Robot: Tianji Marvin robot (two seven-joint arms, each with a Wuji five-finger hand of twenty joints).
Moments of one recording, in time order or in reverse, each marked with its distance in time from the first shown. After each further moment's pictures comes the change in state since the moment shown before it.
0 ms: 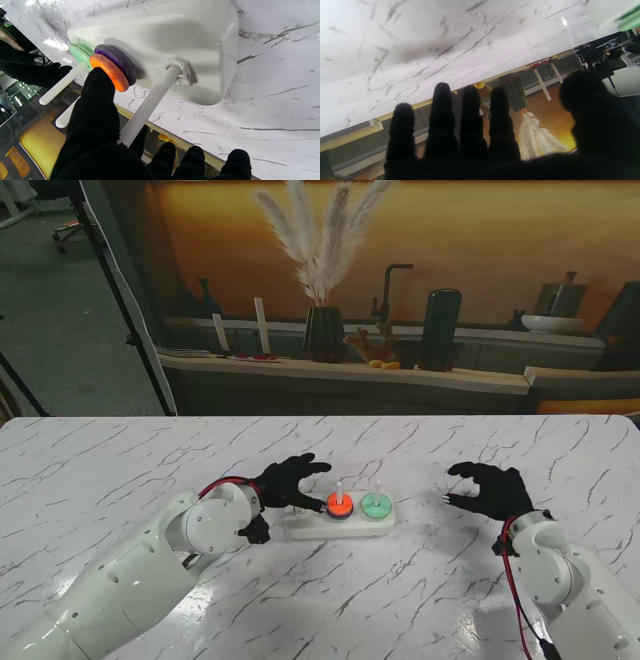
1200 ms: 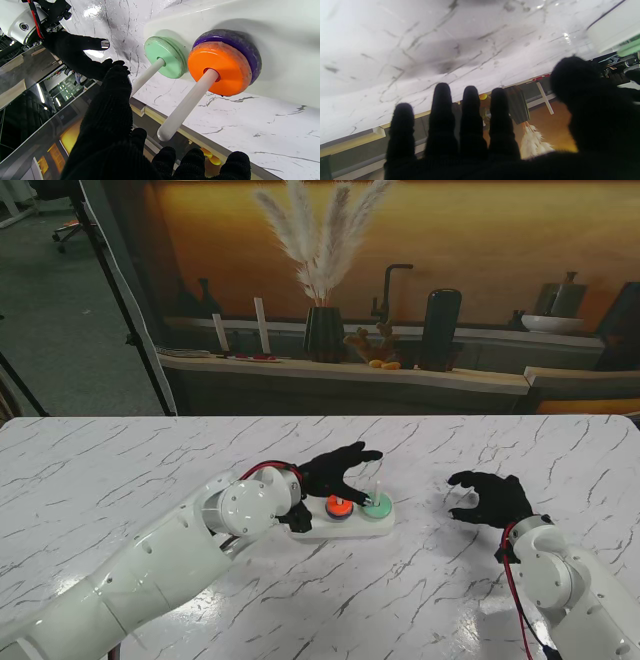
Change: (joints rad) left arm -0.150 -0.070 0.167 0.031 -0.177 -0.022 -0.001; right arm -0.015 0.011 -0.004 -0.009 -0.033 0.020 0.045; left_hand 0.111 -0.053 0.061 0.000 -0.050 -0.001 -0.026 -0.034 -0.019 0.000 -0.033 -0.173 0.000 0.000 -0.015 -0.138 0.014 -0.010 -0.028 -0.152; right_hand 0.056 -0.169 0.165 0.000 -0.012 -0.001 0.000 0.000 0.000 0.000 0.000 0.000 0.000 0.000 -0.001 0.000 0.003 0.000 0.000 0.000
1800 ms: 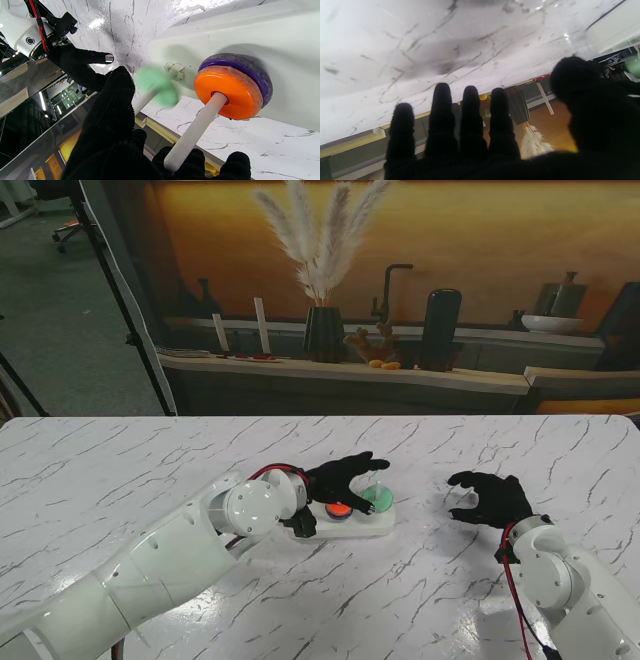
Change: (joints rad) left arm -0.036 -0.008 0.057 0.031 -0.047 -0.005 -0.031; right arm -0.001 0.000 -0.001 -0.001 0.002 0.003 0.003; left_hand 0.000 -0.012 0.040 0.000 -0.028 0.000 -0.030 0.013 0.008 0.000 0.002 -0.055 0.000 0.000 0.000 -0.053 0.000 0.000 0.000 -0.032; right_hand 0.000 0.000 0.000 0.000 0.000 0.000 0.000 0.000 0.000 0.000 0.000 0.000 0.000 0.000 0.000 0.000 0.000 0.000 0.000 0.000
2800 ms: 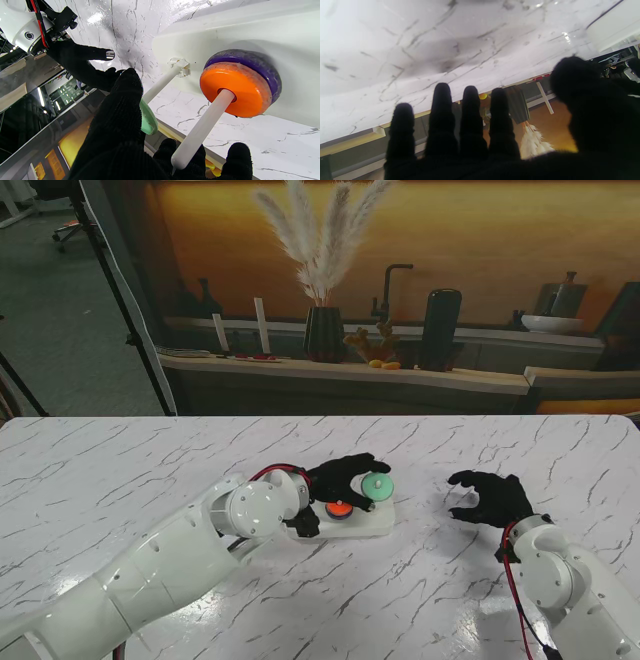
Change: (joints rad) left arm 0.012 -0.005 -0.008 -0.018 0.005 0.026 0.020; right arm -0.001 0.000 0.003 -0.004 -0.002 0.000 0.000; left_hand 0.073 0.000 0.018 0.000 0.099 0.000 0.077 0.106 0.042 0.009 0.056 0.318 0.024 0.016 0.061 0.293 -0.027 0.036 0.213 0.196; right_hand 0.000 0.000 -0.001 0.000 0.000 0.000 0.000 0.000 0.000 0.000 0.000 0.000 0.000 0.000 0.000 0.000 0.000 0.000 0.000 0.000
